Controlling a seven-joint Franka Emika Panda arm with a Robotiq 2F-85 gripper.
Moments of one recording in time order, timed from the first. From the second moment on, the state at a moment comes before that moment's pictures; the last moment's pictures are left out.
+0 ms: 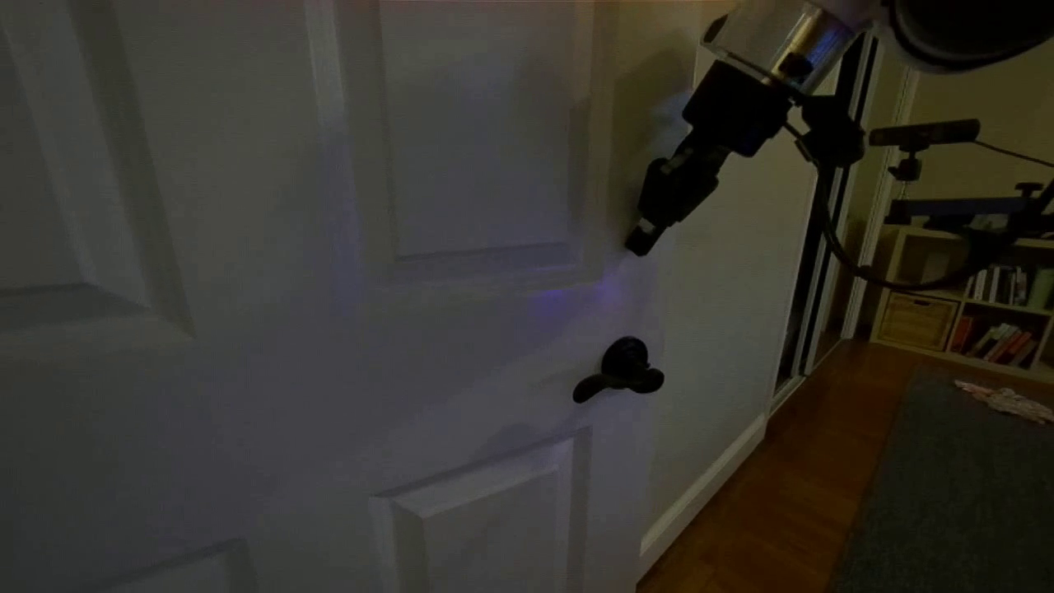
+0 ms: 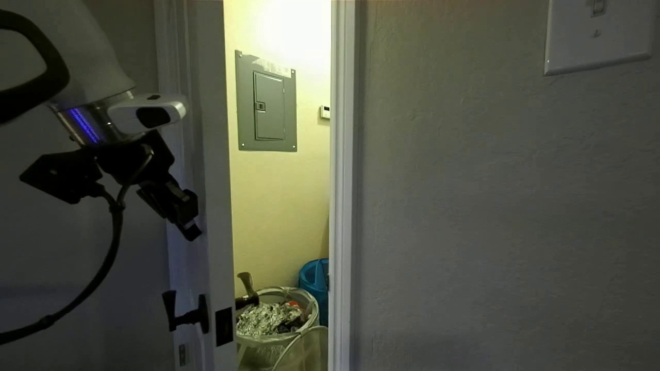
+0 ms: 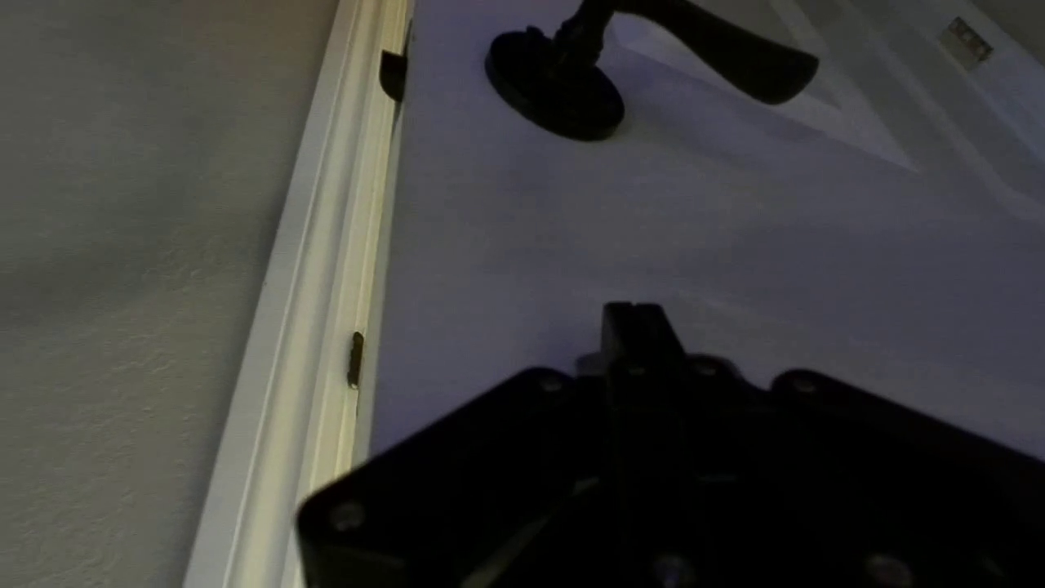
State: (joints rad) arm 0.06 -0.03 0.10 -2.33 0.00 2.86 0.11
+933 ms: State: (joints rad) arm 0.06 0.23 0.03 -2.02 0.00 2.85 0.09
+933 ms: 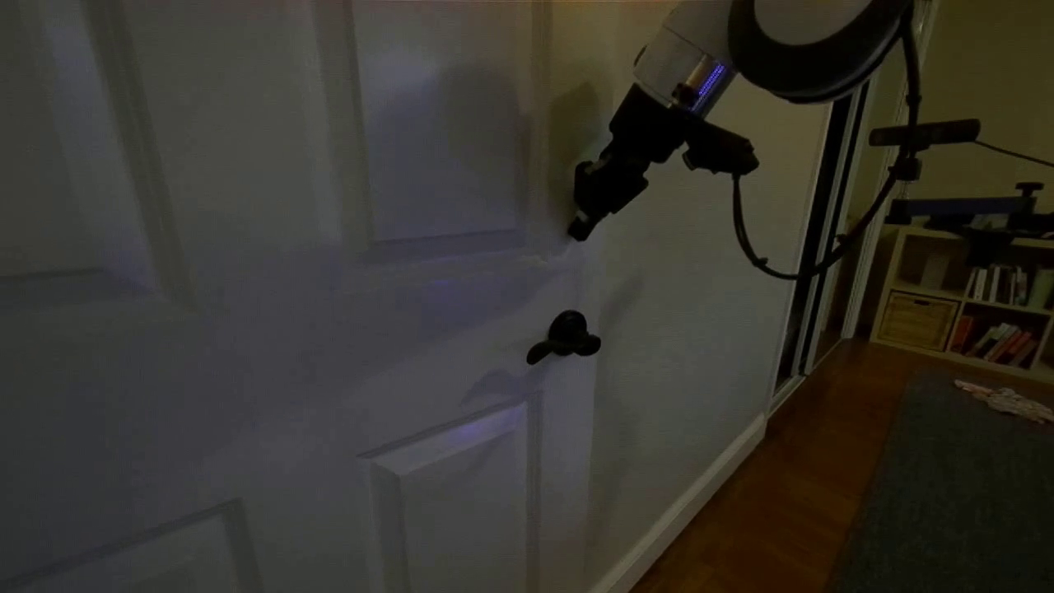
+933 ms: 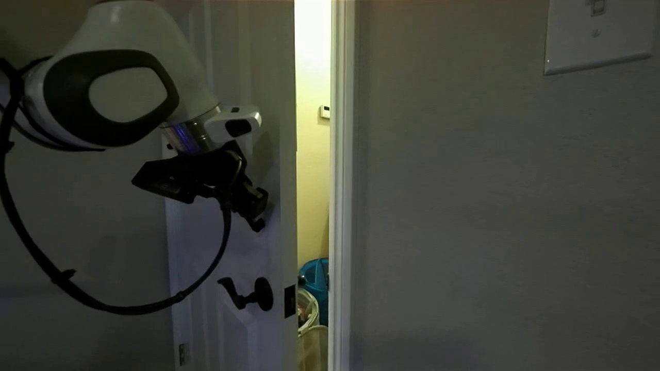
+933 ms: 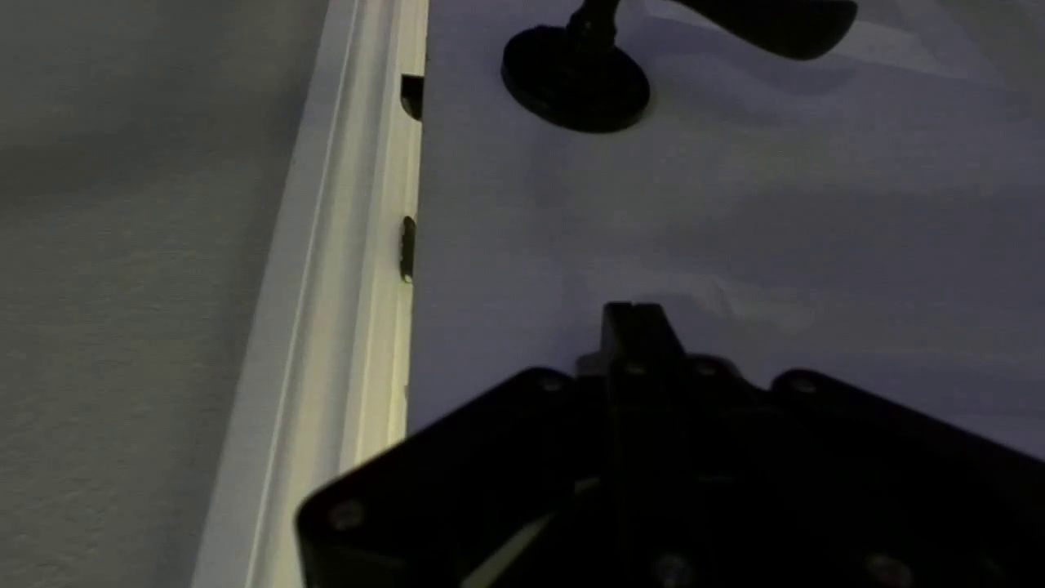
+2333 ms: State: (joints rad) arm 0.05 0.53 0.02 -1.56 0.00 2.69 0.05
